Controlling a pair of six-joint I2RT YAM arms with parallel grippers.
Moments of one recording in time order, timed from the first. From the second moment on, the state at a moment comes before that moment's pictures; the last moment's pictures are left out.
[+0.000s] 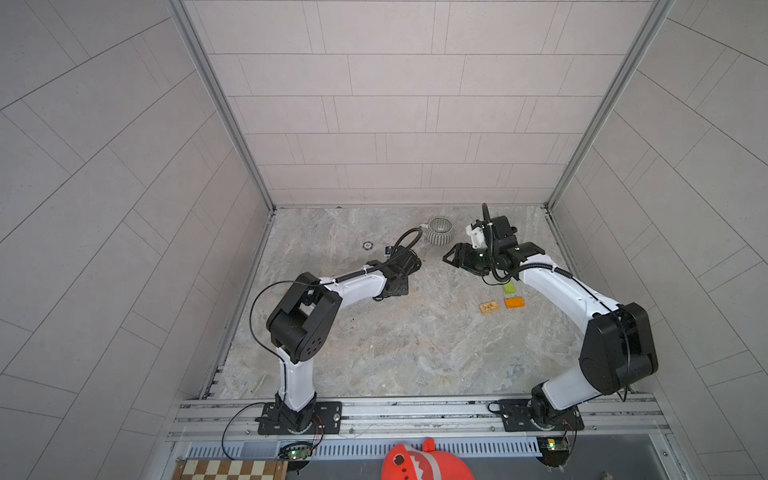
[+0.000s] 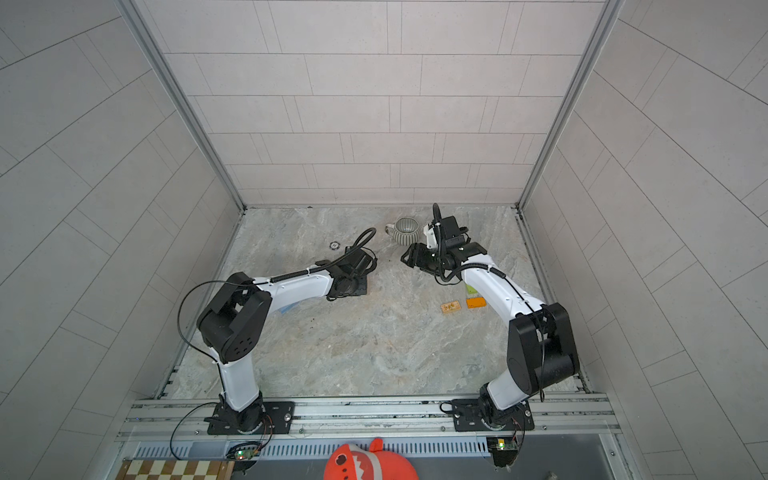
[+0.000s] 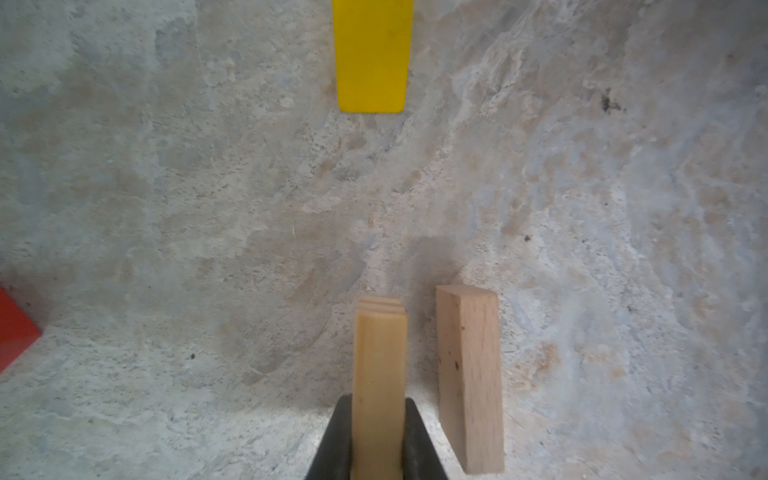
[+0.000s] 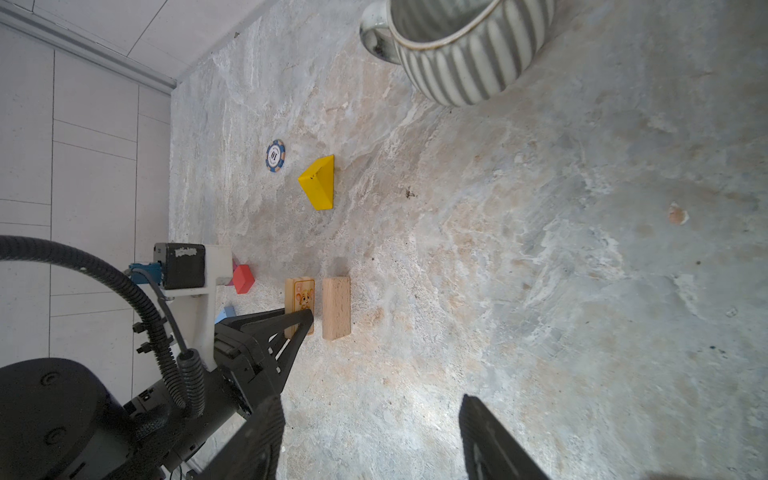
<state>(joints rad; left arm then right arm) -0.66 1.89 1.21 -0.47 -0.25 -0.63 0.28 1.53 1.19 -0.51 -0.37 0.58</state>
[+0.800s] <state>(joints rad) -0.66 1.91 1.23 -0.51 -0.26 -0.61 0.28 1.53 1.18 -0.51 -0.37 0.57</state>
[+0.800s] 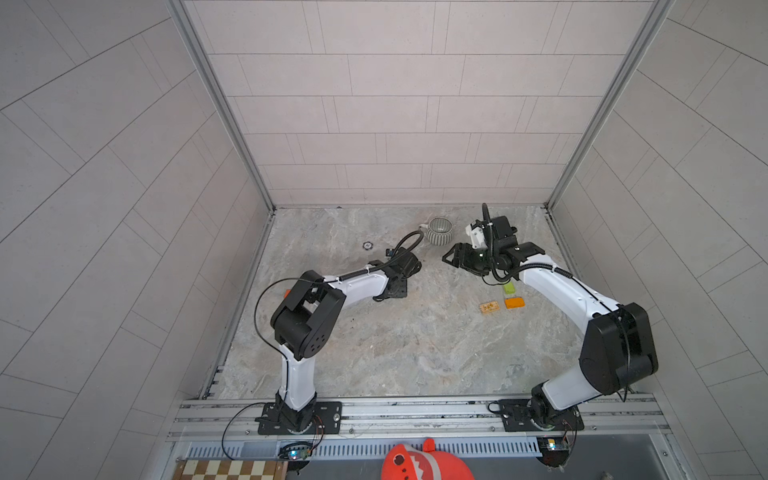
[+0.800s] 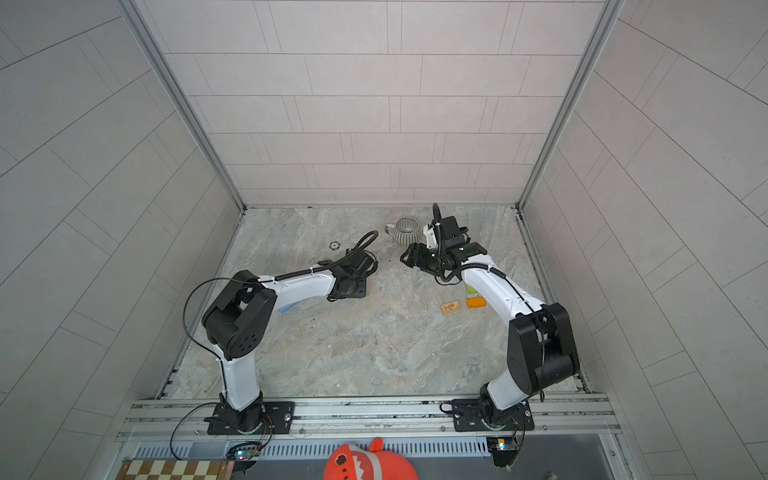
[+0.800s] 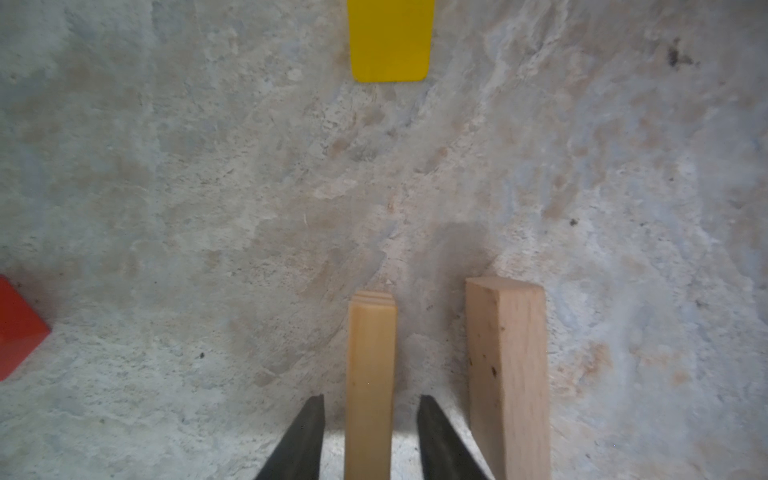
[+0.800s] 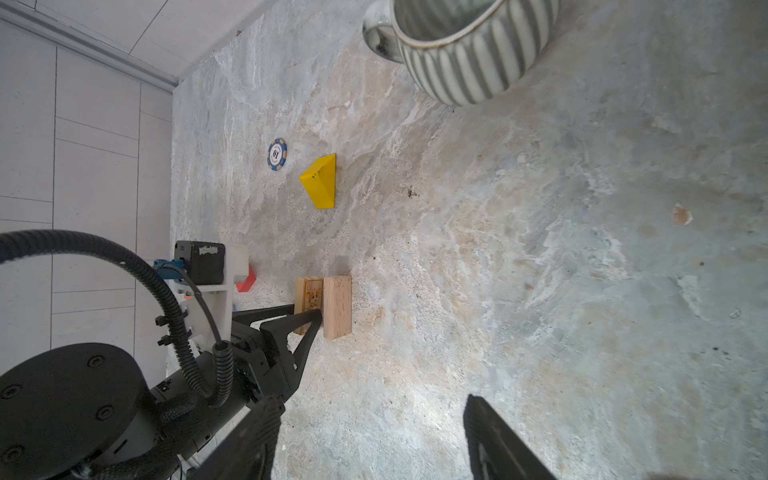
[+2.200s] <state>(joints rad) -0.69 1.07 0.98 -0.90 -0.02 -0.49 0.14 1.35 0.79 -0.60 -0.07 0.35</state>
